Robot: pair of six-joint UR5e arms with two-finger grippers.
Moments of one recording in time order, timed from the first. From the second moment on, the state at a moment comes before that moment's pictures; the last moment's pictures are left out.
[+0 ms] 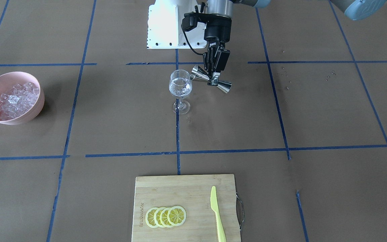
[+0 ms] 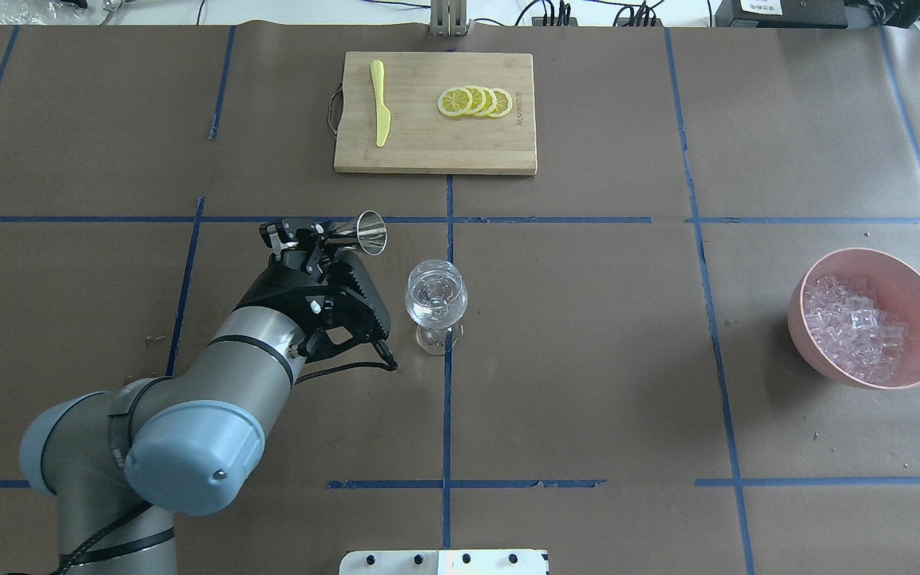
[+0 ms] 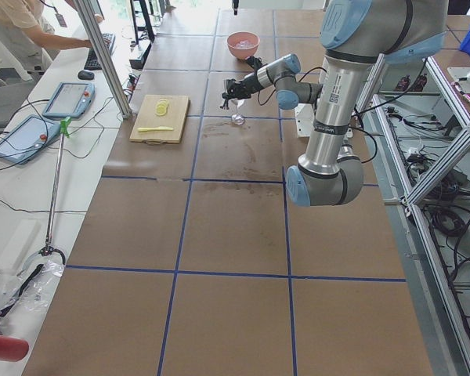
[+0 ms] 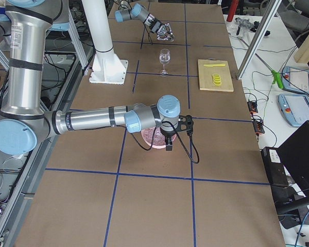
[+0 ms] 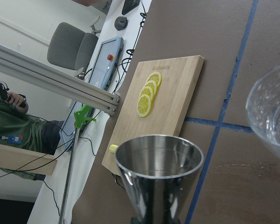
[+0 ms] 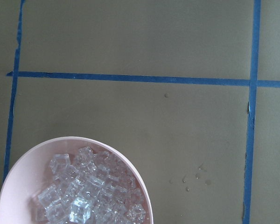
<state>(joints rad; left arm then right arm) -0.27 -1.92 -2.04 -1.91 -0.83 -0.04 1.41 -1.71 1.85 -1.40 2.45 0.28</state>
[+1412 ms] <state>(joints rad) -0.28 -1.16 -1.98 -2.69 -0.84 -0.24 1.41 -1.70 1.85 -1.40 2.45 0.28</state>
